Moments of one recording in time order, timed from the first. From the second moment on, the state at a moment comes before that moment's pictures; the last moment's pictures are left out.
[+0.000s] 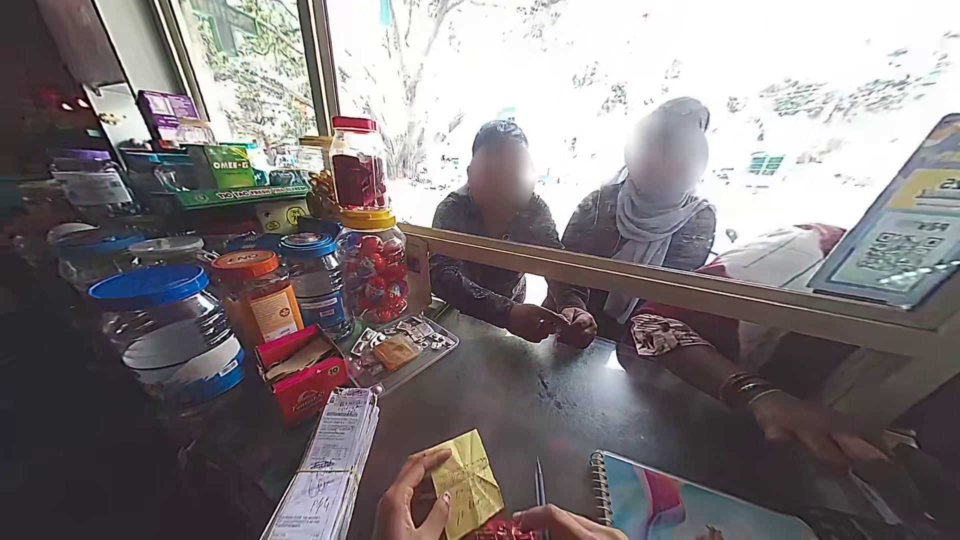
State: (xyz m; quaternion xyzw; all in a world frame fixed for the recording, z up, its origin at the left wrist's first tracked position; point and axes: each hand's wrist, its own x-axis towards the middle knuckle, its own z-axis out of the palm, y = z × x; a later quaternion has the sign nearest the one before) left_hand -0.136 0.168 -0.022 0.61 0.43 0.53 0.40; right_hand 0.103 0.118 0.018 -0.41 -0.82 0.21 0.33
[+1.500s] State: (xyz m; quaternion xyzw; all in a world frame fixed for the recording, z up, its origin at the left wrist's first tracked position) left_hand -0.135 0.175 -0.030 0.58 0.56 0.49 0.33; right_hand 0.062 0.182 -0.033 -0.26 -0.90 -0.11 0.34
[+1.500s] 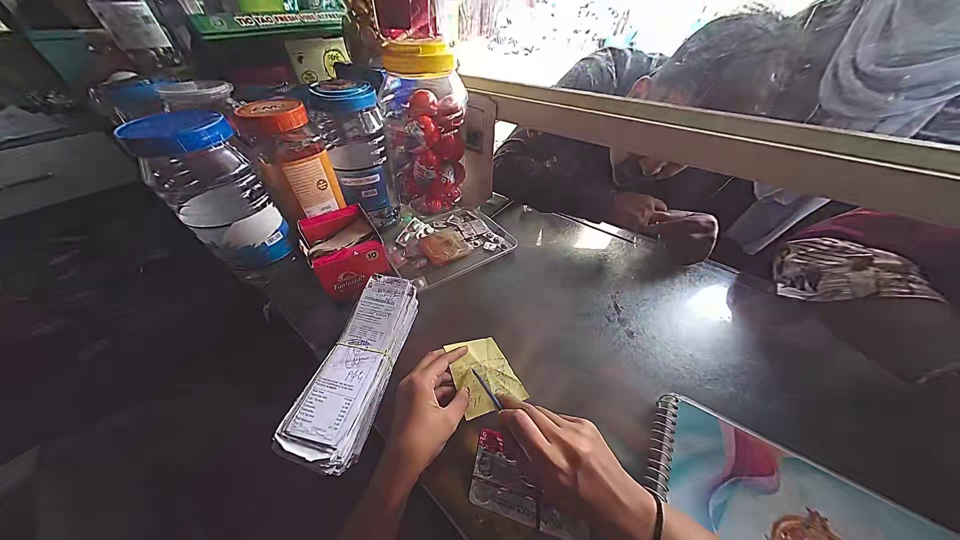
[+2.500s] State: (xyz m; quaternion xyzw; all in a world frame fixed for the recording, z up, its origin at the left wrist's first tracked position) left_hand -0.135 0.174 -0.035 0.57 0.56 0.50 0.32; right_hand 0.065 0.180 -0.032 -0.25 -0.91 -0.09 0.32
